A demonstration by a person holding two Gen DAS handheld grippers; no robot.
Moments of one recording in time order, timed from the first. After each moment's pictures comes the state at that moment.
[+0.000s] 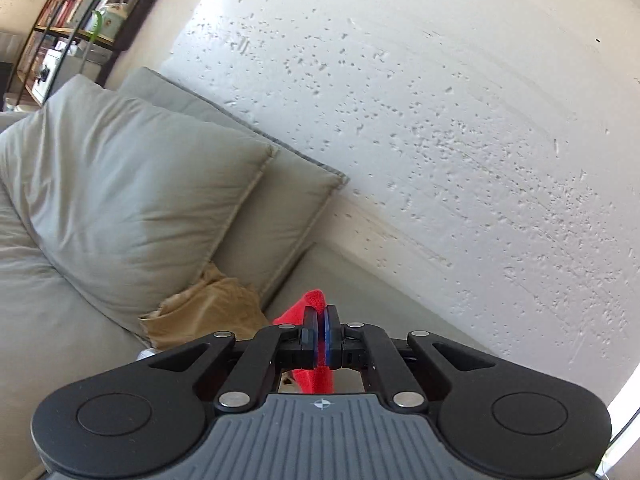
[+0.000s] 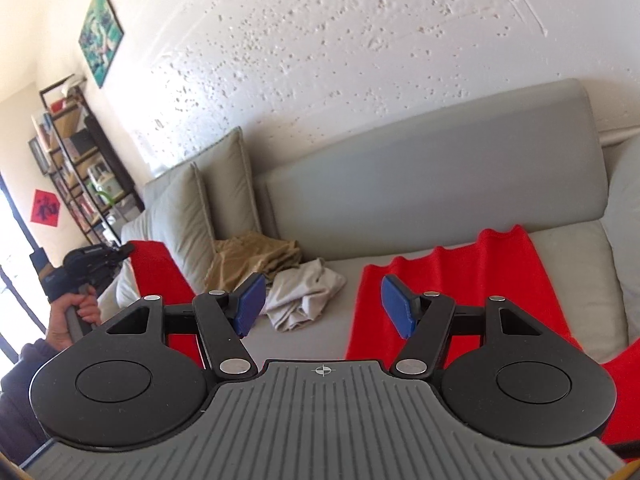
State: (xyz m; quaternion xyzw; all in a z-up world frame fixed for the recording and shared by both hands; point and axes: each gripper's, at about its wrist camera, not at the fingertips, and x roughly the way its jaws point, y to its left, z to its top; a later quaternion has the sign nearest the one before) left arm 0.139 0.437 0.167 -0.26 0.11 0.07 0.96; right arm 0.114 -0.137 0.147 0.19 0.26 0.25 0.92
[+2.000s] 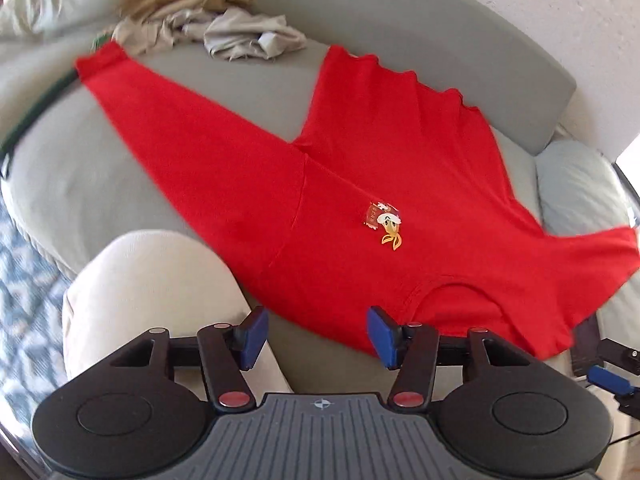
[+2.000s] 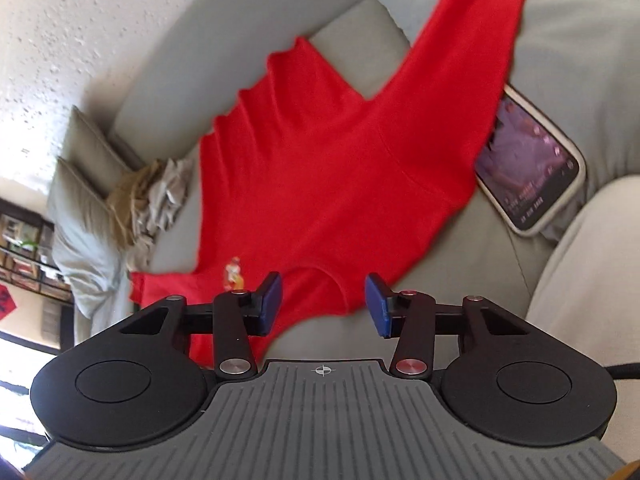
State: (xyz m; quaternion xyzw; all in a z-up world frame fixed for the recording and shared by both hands) left arm -0.011 0.084 -0.027 -0.11 0.47 0.02 0.87; right arm 0.006 -0.292 -0.017 0.33 0.49 0.08 0.80
